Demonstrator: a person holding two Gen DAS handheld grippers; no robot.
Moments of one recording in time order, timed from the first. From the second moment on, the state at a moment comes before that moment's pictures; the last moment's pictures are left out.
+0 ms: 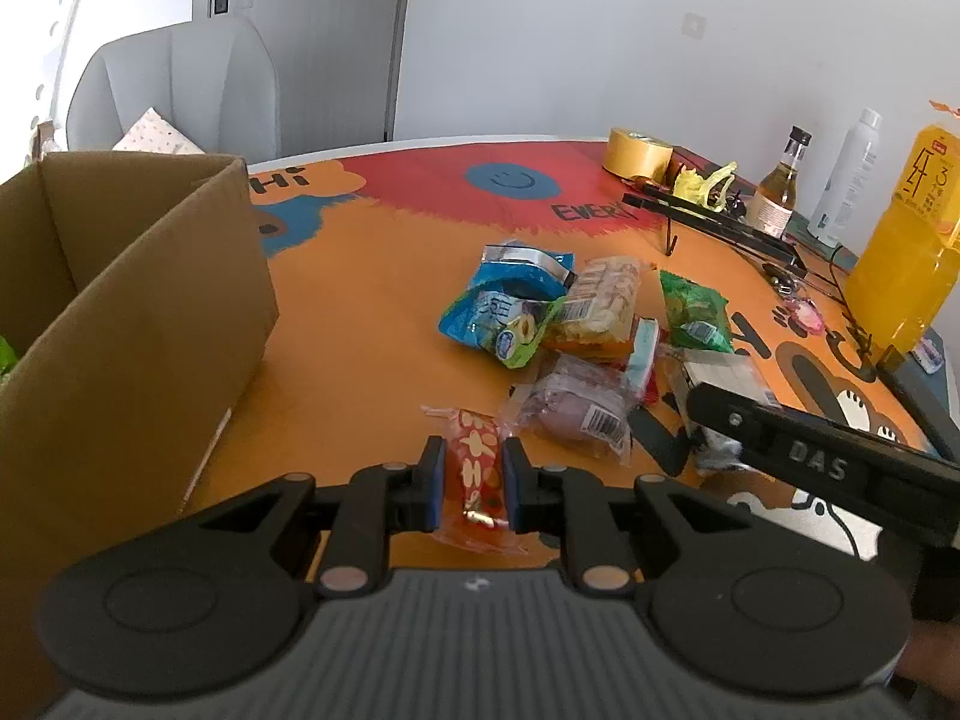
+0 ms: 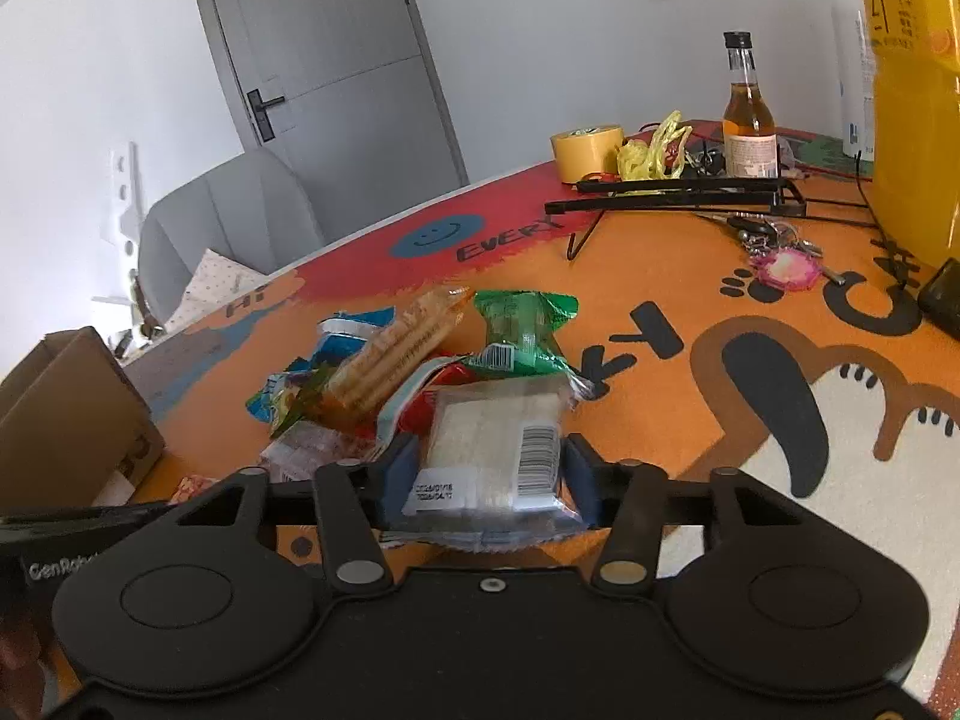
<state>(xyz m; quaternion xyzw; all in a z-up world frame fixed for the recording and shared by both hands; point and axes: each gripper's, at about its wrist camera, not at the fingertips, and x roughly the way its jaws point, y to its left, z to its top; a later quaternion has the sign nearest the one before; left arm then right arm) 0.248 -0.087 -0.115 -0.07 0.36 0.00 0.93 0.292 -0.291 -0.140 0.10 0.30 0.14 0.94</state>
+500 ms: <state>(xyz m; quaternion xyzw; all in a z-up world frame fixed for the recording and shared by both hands) 0.223 -0.081 -0.094 -0.08 0.33 -0.01 0.94 0.254 -0.299 -0.132 0.09 0.30 0.16 0.94</state>
